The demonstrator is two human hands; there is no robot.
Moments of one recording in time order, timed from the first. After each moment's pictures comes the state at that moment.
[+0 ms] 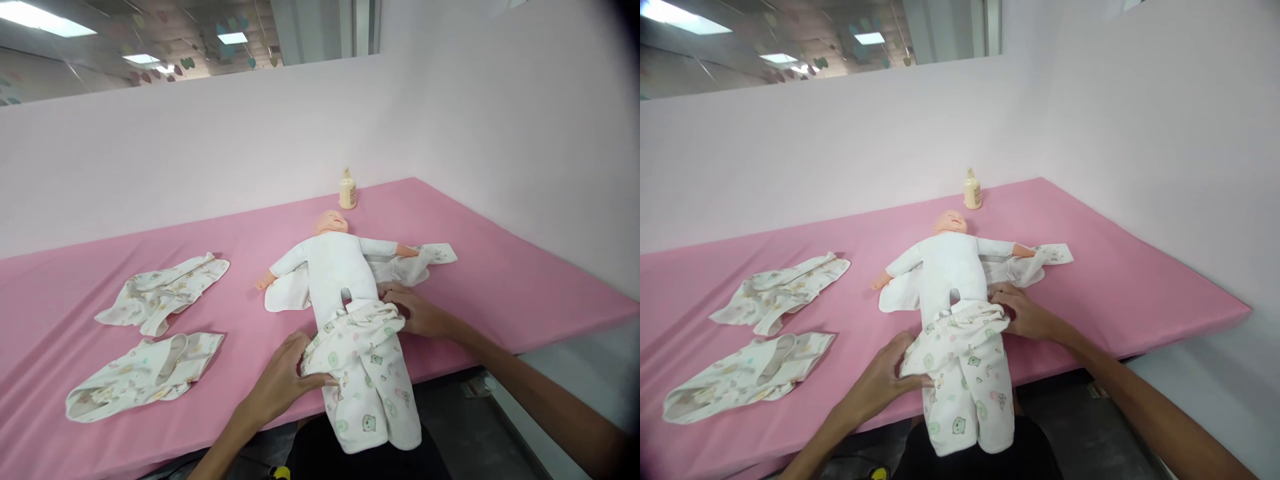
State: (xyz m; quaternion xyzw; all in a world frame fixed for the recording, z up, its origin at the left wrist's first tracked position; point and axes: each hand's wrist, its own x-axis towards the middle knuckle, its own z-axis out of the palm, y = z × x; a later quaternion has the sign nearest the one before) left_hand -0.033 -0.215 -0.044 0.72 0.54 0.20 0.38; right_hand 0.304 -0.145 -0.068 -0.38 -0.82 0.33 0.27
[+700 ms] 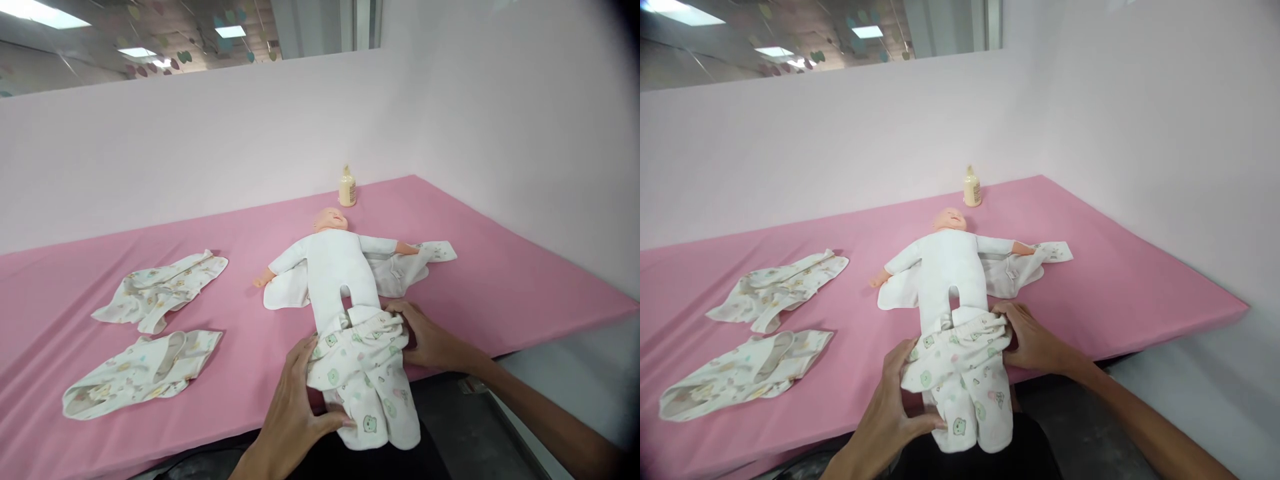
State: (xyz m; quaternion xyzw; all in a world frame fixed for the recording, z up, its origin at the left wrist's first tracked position) left_hand -0.020 -0.268 -0.087 0.72 0.56 0.27 0.31; right_hand 0.298 -0.198 -0.067 -0.48 -0.77 0.34 0.25
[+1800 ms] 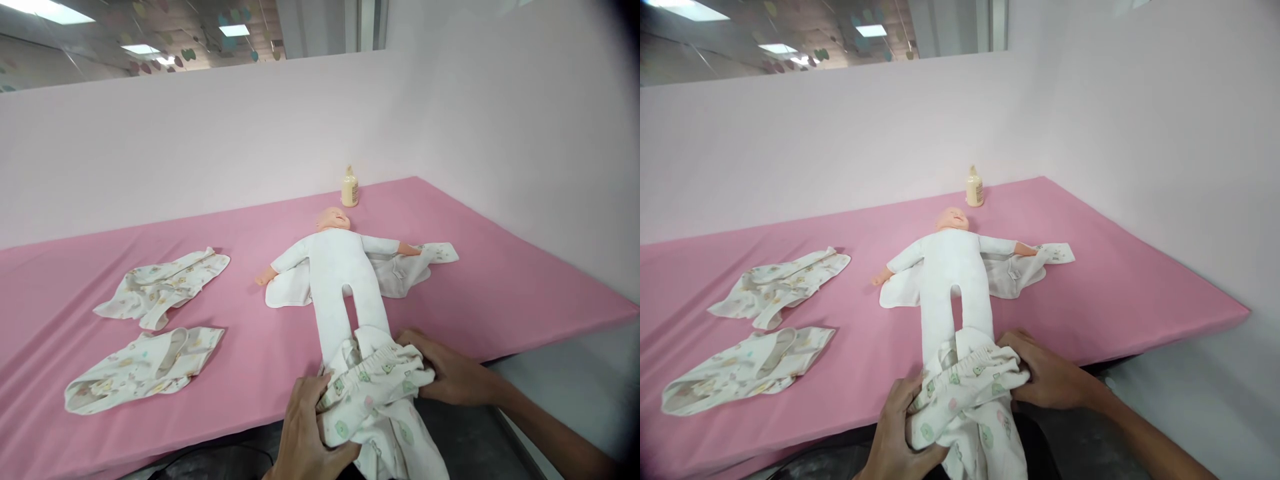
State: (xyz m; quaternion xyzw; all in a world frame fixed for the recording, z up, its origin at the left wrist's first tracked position) left_hand 0.003 -0.301 -0.114 0.75 0.51 0.39 0.15; right_hand 0.298 -0.237 -0.051 -0.43 -0.73 0.51 0.19
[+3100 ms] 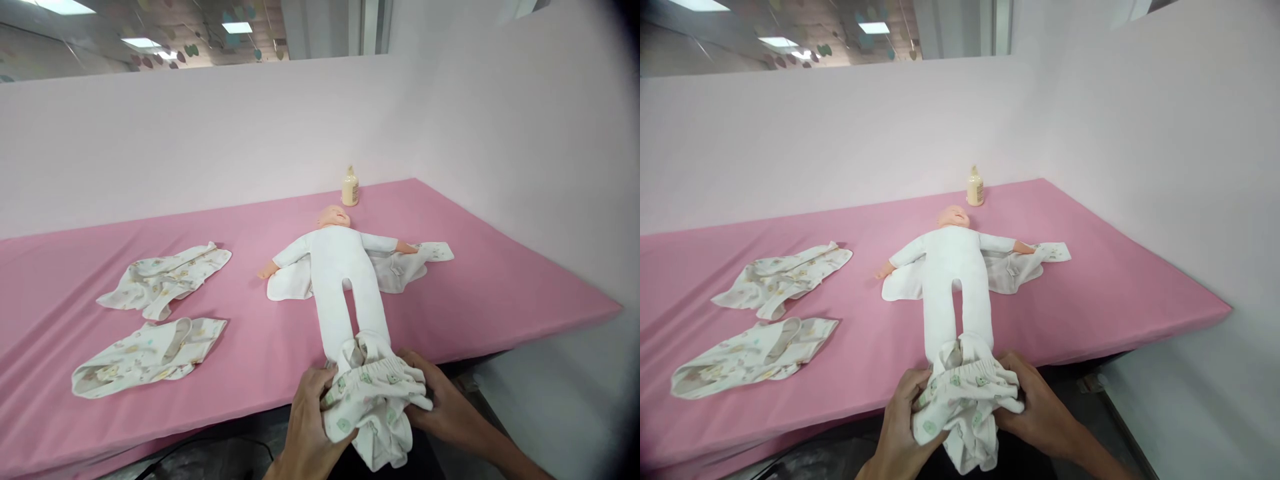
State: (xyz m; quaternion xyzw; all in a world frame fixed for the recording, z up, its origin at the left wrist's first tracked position) left_hand 0.011 -0.305 -0.106 0.73 0.48 0.42 0.24; right_hand 0.262 -0.293 -0.078 -0.47 -0.64 0.52 0.33
